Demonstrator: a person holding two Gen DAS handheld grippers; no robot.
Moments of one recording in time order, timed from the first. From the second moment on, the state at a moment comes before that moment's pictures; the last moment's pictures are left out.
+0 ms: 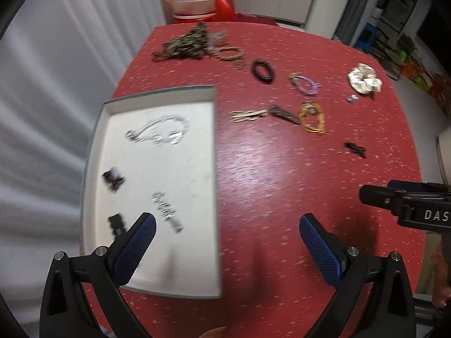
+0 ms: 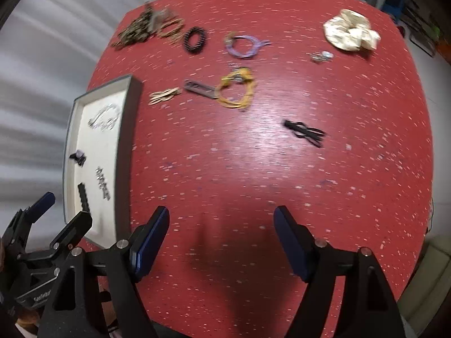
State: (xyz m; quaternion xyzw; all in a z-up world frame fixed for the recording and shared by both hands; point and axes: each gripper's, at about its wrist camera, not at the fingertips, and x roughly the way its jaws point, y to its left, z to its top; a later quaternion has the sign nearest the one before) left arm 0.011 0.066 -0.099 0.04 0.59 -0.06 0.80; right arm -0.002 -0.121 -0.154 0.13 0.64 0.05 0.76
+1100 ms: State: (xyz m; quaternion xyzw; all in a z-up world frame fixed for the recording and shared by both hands) left arm 0.105 -0.023 -0.155 -0.02 0.61 -0.05 0.79; right arm 0.064 -0.243 -0.181 0.13 0.61 -0.02 0.79
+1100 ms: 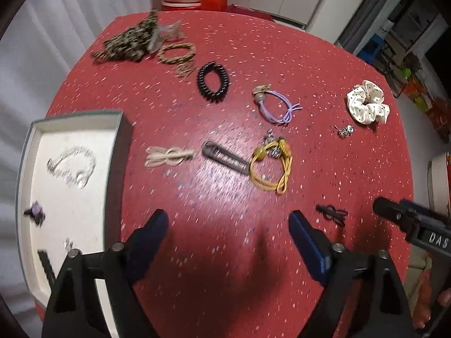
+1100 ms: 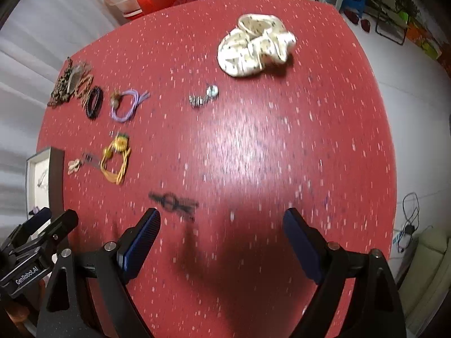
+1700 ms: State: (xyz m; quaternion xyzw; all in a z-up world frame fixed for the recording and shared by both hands) left arm 0.147 -0.073 -0.184 0.04 0.58 -0.12 0.80; right arm 0.151 -0.241 -0.207 0.09 0.58 -0.03 0.81
